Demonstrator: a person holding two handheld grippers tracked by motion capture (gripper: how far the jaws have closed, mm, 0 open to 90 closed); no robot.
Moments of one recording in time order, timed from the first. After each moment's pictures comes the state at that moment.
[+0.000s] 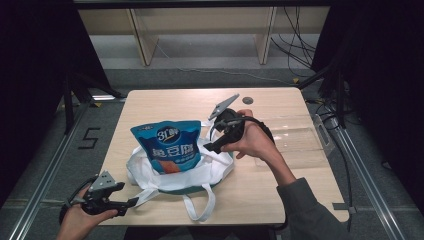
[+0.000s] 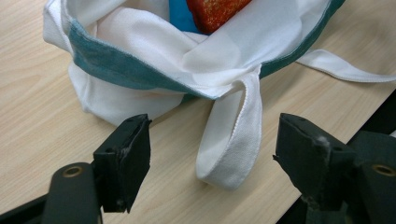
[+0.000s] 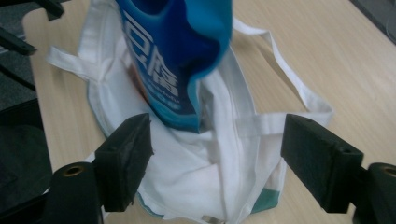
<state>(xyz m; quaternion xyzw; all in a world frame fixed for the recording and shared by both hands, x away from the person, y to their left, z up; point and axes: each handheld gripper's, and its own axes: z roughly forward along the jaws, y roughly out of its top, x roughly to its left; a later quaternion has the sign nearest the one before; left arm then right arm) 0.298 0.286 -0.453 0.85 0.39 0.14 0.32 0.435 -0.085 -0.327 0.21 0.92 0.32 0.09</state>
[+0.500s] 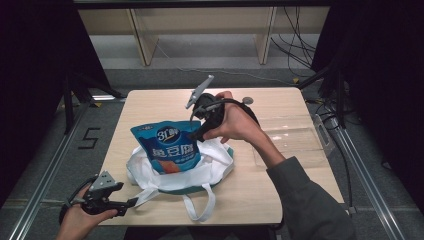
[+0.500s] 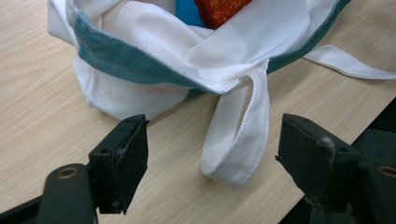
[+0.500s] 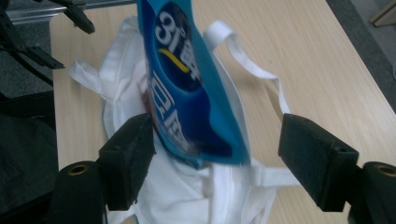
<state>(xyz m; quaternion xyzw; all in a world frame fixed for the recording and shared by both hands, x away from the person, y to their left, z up) 0.298 0.287 -0.453 0.85 0.39 0.14 0.32 0.448 -0.035 -0.284 0.12 0.94 0.30 0.09</state>
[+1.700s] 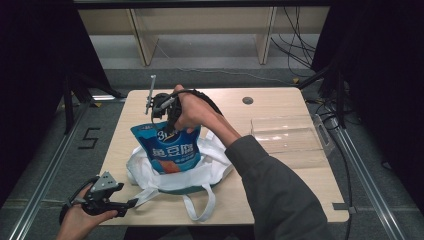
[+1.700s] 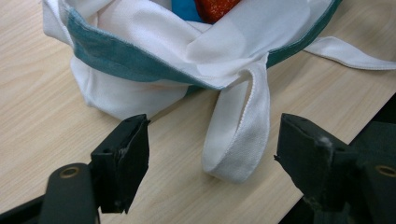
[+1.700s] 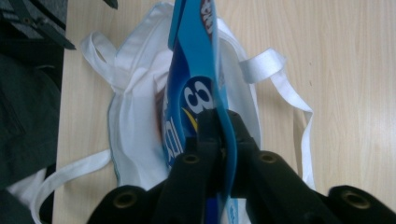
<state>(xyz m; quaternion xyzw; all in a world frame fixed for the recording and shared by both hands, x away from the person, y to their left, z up) 0.298 0.285 -0.456 0.85 0.39 0.15 0.32 0.469 0.058 -0.285 -0.01 0.98 0.16 0.06</state>
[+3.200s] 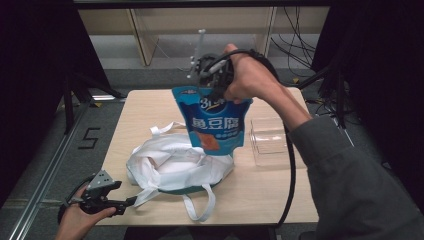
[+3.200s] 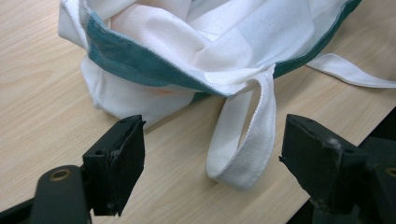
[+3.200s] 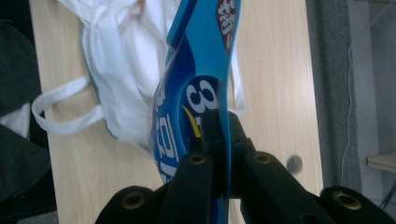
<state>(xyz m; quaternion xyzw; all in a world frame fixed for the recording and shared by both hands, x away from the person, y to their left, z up) 0.300 0.292 -0.452 0.84 0.39 0.15 0.33 0.451 -0.056 -0.174 0.05 0.98 0.12 0.16</state>
